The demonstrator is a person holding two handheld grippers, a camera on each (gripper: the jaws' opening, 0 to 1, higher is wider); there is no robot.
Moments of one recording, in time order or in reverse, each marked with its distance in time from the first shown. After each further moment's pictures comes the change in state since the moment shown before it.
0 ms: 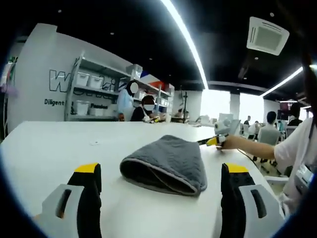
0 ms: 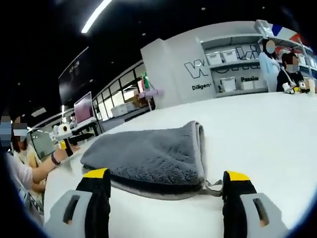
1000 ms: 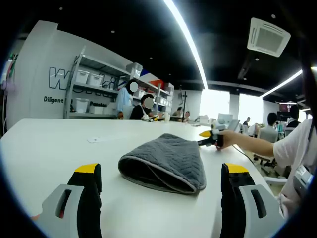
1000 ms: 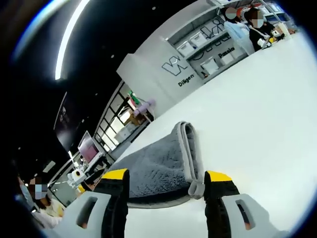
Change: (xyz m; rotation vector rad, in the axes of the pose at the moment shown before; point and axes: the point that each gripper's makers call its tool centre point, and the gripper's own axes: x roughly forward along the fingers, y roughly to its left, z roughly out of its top) left arm 0.001 -0.004 -0.006 -0.017 0.010 -0.009; right arm -0.006 -0.035 0.021 0.414 -0.048 0.054
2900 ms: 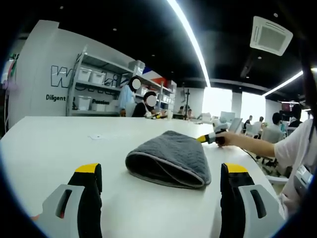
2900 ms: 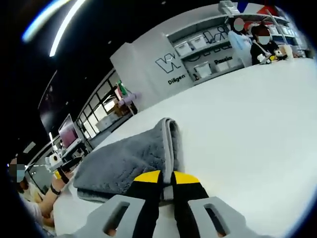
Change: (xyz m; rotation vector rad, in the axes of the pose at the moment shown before) left arm -0.002 0.007 -0.006 -0.006 0.022 0.023; right arm 0.004 -0.025 -0.003 -0.172 0.020 -0.175
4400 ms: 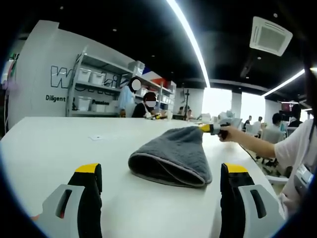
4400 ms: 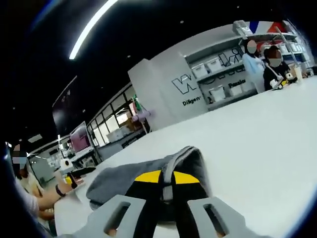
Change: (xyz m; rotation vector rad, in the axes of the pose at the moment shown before) left arm 0.001 0.001 0.002 0.005 -0.003 -0.002; right arm -0.019 0.060 0.041 -0.128 -0.174 0.104
